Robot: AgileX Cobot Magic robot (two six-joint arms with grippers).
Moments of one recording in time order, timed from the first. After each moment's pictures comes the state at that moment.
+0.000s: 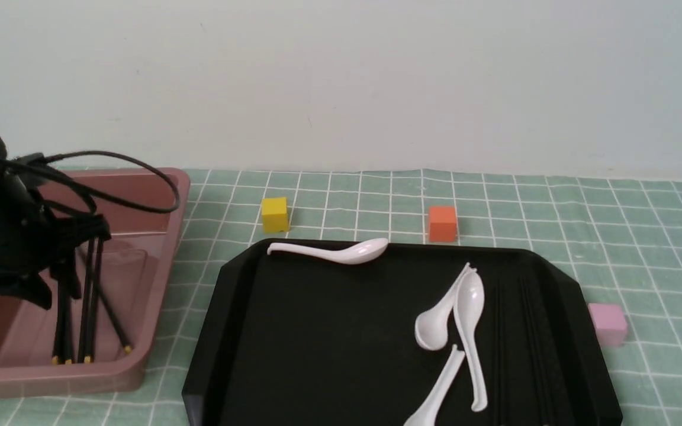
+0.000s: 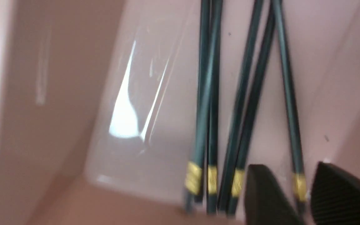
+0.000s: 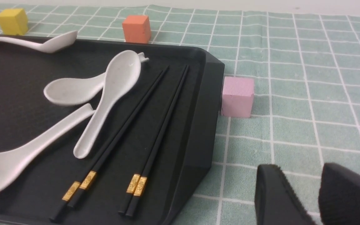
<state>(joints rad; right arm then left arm) 0.12 -0.01 0.02 -0.01 0.37 0.09 0.08 1.75 -1.29 -0.05 0.95 -0.31</state>
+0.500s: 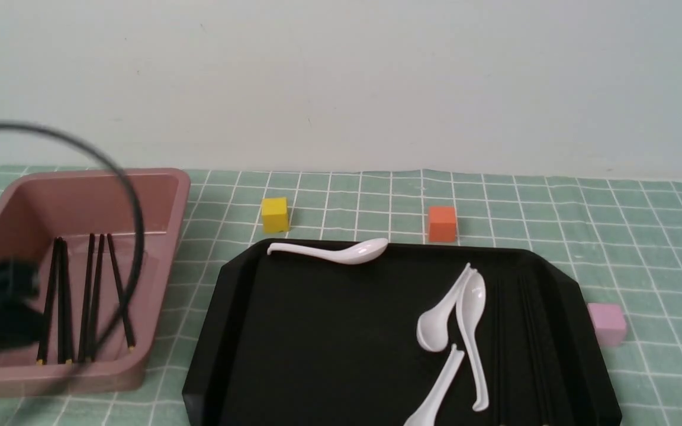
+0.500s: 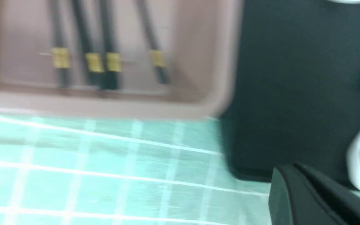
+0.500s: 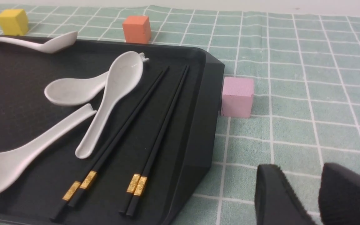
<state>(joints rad) 0.12 -0.01 0.02 -0.01 0.37 0.09 0.08 0.84 -0.75 -0.44 0.92 0.04</state>
